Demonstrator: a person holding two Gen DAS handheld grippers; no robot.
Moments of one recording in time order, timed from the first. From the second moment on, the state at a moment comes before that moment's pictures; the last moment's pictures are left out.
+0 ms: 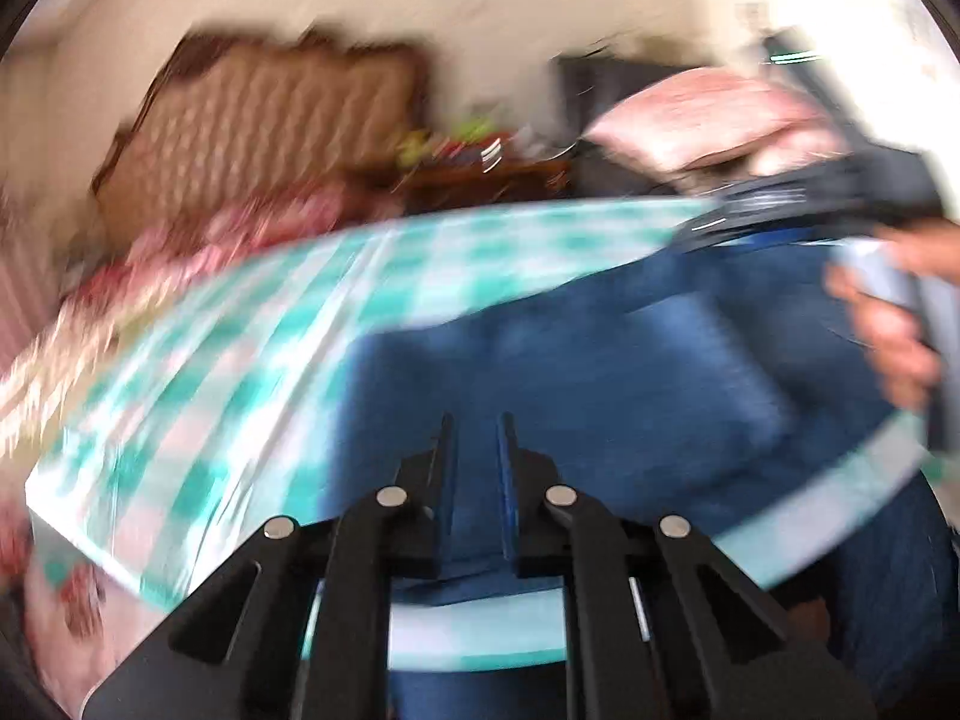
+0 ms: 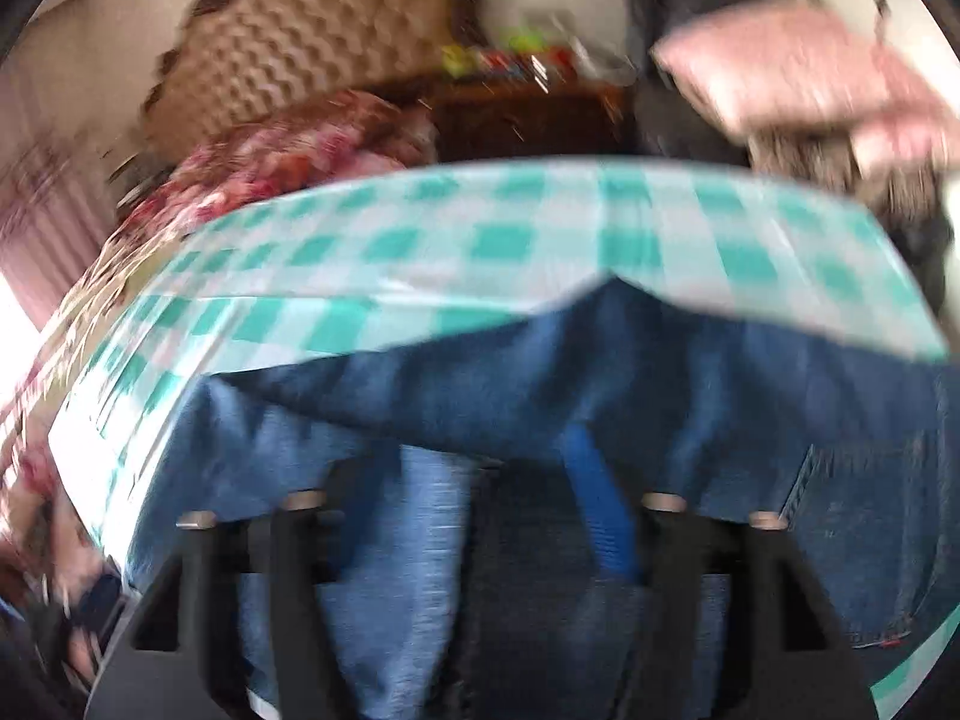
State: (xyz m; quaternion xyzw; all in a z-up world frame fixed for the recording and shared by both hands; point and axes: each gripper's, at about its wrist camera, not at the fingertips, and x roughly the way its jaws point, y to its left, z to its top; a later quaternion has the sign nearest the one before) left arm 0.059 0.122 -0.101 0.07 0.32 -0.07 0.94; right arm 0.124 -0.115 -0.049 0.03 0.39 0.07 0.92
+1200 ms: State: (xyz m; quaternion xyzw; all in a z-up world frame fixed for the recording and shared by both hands) left arm 0.119 0.174 -0.139 -0.02 0.44 -0.04 0.90; right arm 0.117 -0.080 -0.127 -0.01 0.47 0.05 0.88
